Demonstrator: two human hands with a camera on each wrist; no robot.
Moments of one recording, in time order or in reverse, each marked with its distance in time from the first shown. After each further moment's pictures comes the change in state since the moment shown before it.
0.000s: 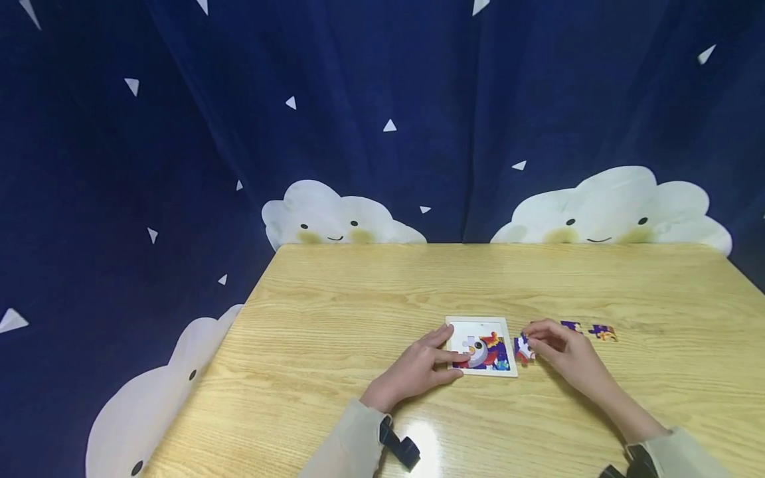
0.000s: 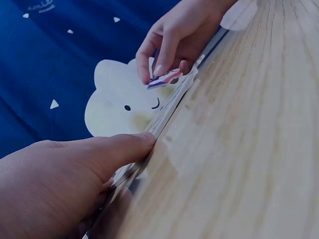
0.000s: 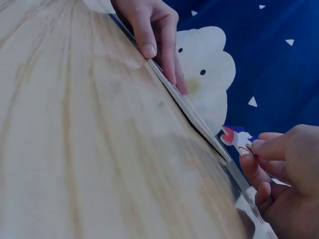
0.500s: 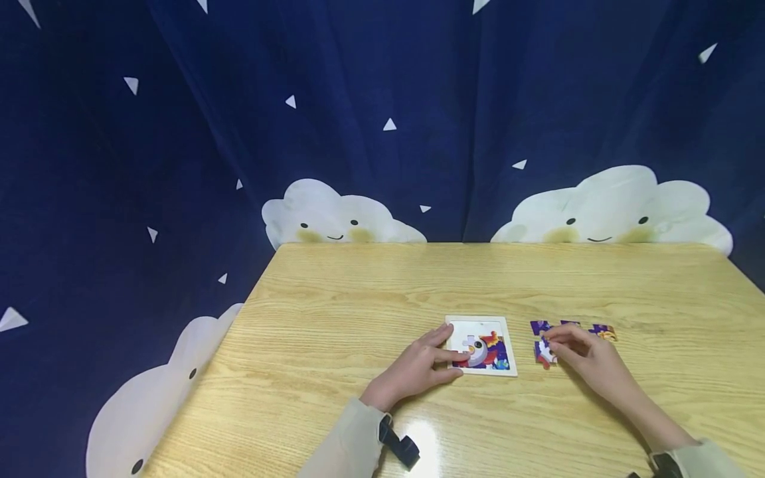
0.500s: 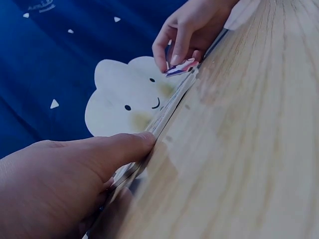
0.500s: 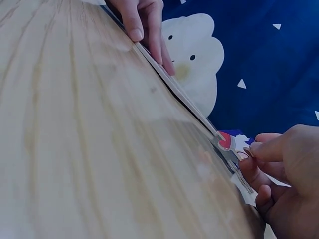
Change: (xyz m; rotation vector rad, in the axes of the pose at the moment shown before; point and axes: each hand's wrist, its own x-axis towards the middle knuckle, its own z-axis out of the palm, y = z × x) left_hand 0.001 0.000 -0.001 0.008 0.010 0.020; right_hand -0.014 0.016 -0.023 -0.088 0.004 0.065
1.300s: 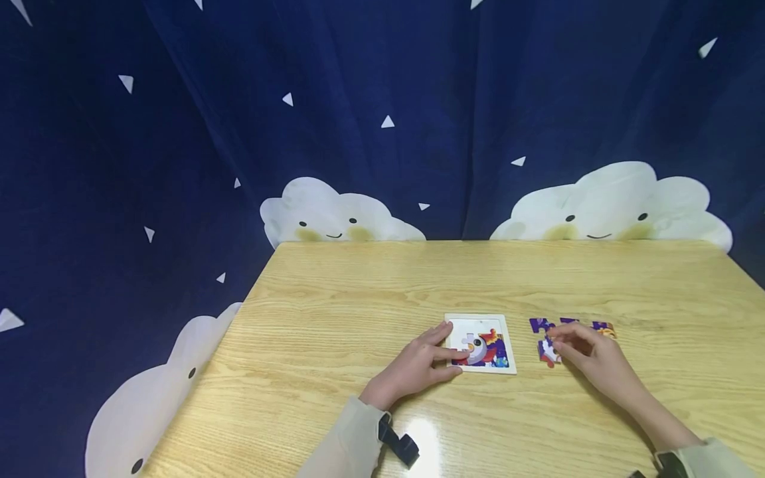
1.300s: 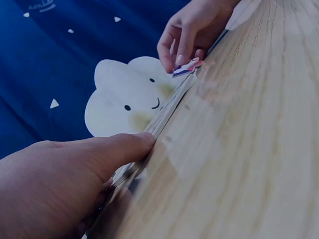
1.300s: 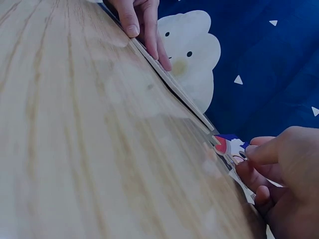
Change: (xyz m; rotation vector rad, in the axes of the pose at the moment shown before) left_hand -0.001 0.000 0.001 -0.017 -0.016 -0.032; right_hand -0.003 0.000 -0.005 -0.040 0.008 0.001
